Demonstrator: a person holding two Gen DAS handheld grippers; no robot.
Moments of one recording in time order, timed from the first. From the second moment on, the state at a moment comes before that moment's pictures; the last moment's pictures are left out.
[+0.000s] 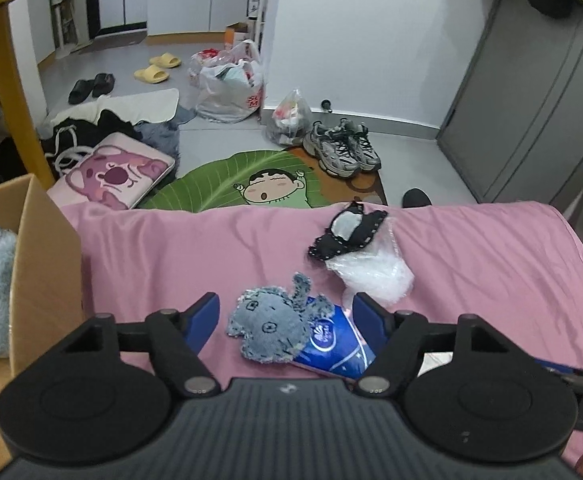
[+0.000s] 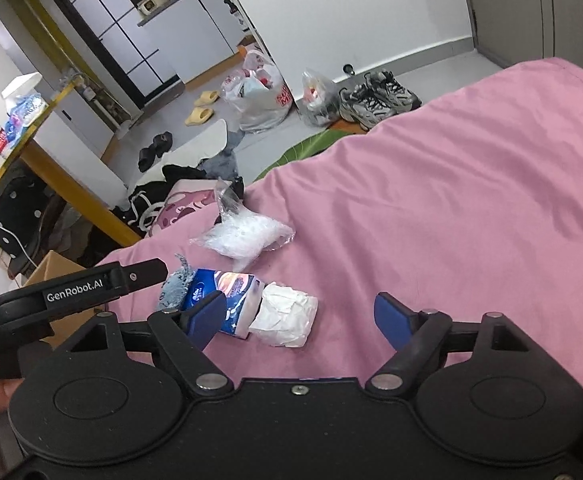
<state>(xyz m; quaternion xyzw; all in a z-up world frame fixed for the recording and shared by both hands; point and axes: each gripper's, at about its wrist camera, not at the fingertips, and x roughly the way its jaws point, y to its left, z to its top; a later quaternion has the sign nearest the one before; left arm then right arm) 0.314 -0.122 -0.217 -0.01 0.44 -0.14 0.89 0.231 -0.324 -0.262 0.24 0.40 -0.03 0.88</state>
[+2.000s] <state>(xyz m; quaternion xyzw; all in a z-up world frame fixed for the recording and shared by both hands) 0.249 -0.084 -0.141 -0.04 0.35 -0.18 0.92 0.215 -0.288 -0.201 0.24 0.36 0.00 0.90</state>
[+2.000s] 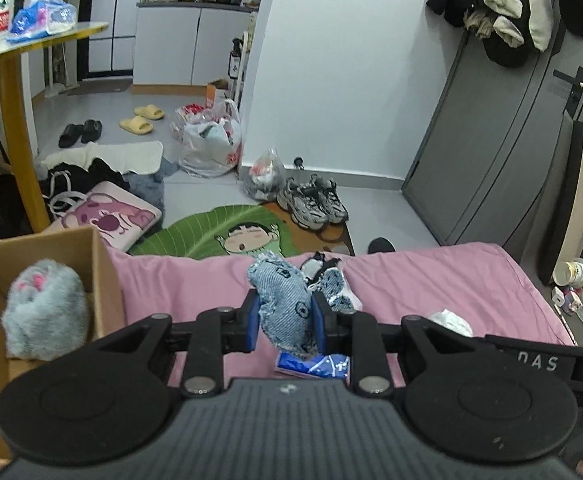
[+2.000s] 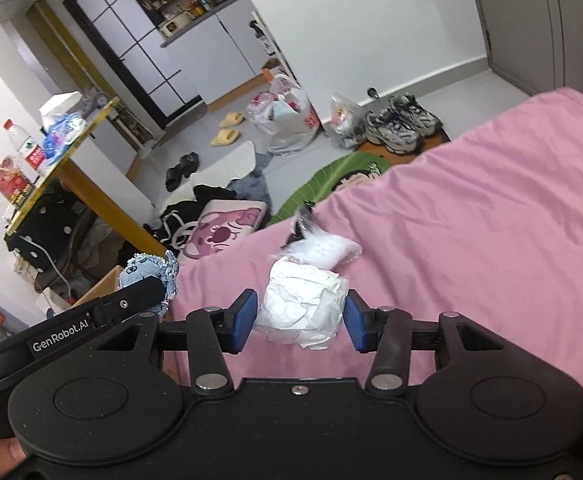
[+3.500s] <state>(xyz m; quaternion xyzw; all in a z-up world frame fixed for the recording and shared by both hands) 0.259 0.043 -0.139 -0.04 0.36 -0.03 0.93 0.242 -0.207 -0.177 0.20 0.34 0.11 0.91</state>
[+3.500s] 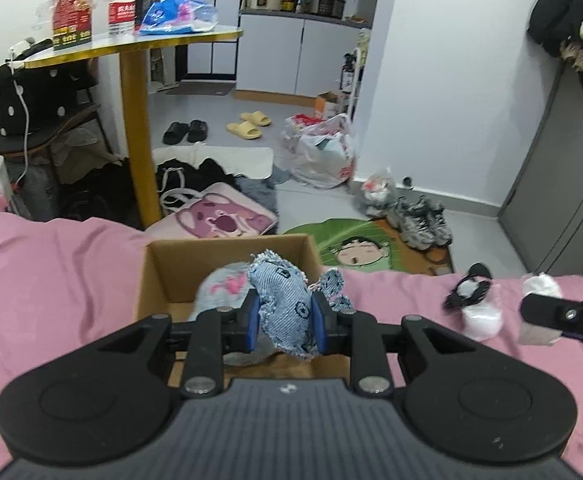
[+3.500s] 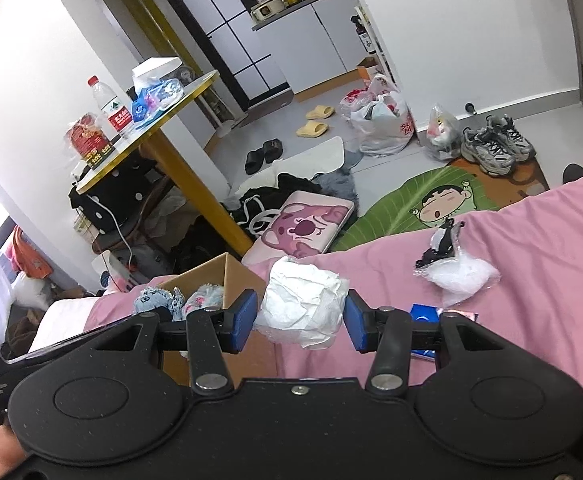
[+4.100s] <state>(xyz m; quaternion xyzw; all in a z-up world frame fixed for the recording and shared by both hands) 0.279 0.062 -0.186 0.02 0.42 0.03 0.91 0.242 -0.204 -0.185 0.21 0.35 0.10 0.91</state>
